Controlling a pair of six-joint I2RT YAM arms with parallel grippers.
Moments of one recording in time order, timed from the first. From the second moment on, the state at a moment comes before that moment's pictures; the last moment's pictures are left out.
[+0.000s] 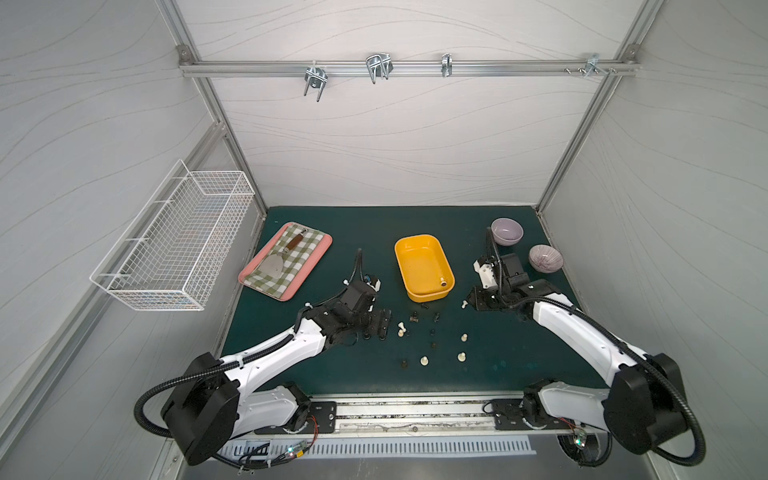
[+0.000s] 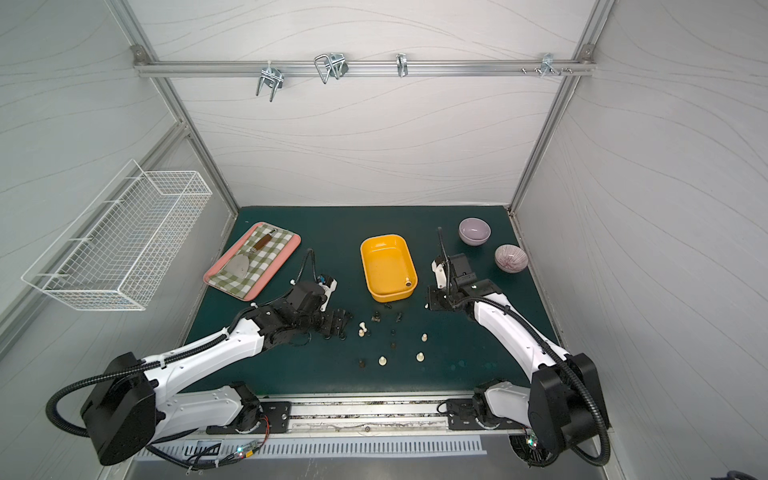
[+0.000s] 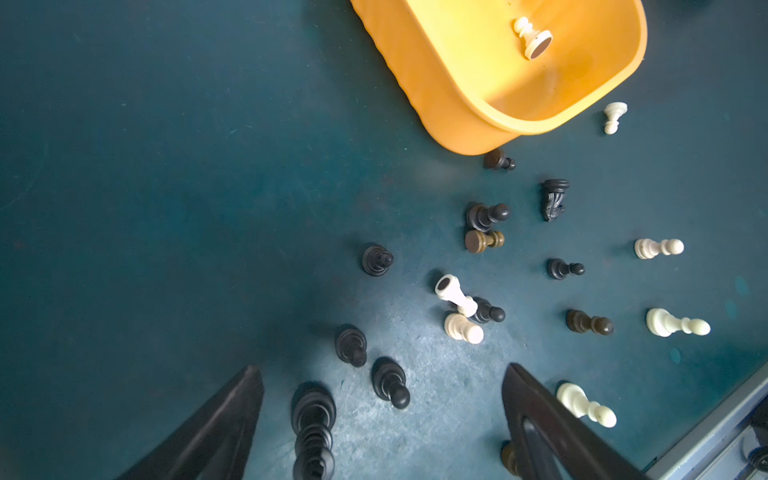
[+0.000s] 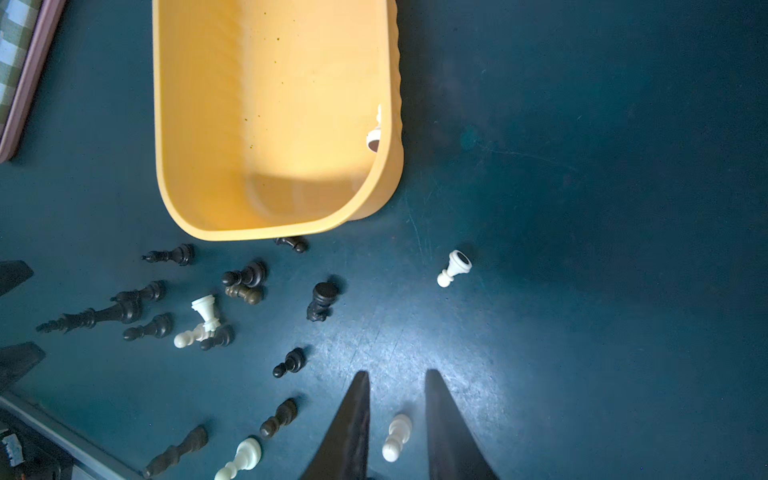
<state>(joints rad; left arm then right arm) -0.70 1.19 0.66 -0.38 -0.02 -0.42 0.39 1.22 0.81 -0.61 -0.21 0.27</state>
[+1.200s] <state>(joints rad) -0.77 1.30 0.73 -0.38 0.01 -0.36 0.39 1.16 0.72 -0.61 -0.22 0.31</state>
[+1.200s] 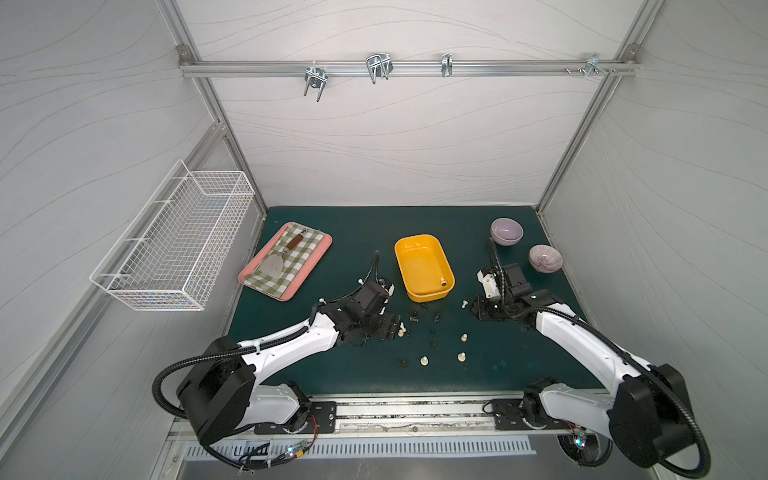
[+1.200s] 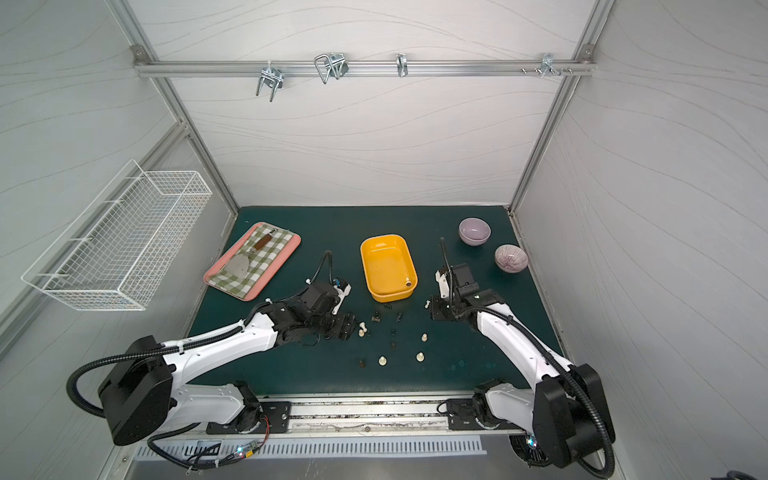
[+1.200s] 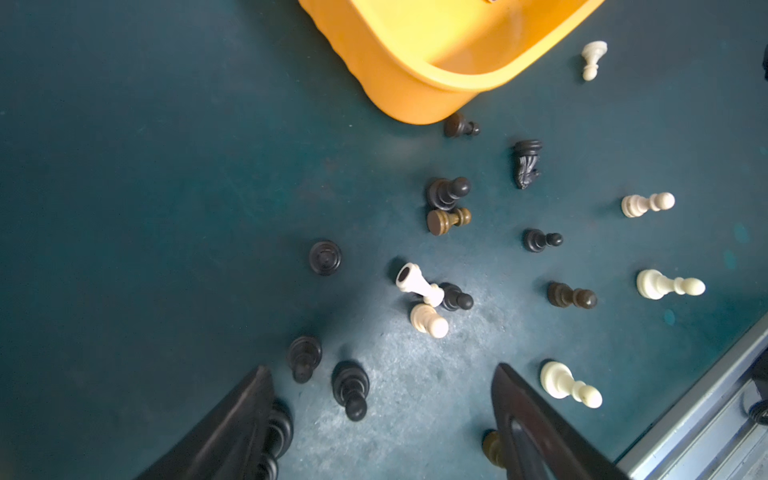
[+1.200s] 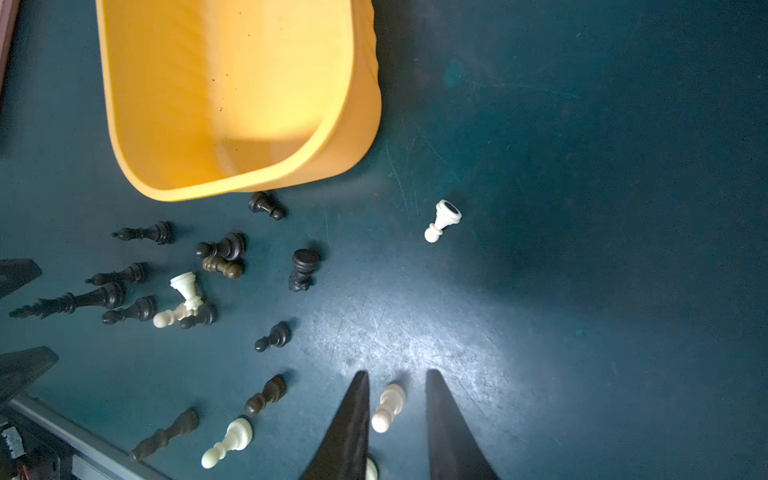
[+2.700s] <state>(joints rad) -0.78 1.65 1.02 -0.57 -0.12 -0.29 0.39 1.14 0.70 -0.60 -0.22 0.34</state>
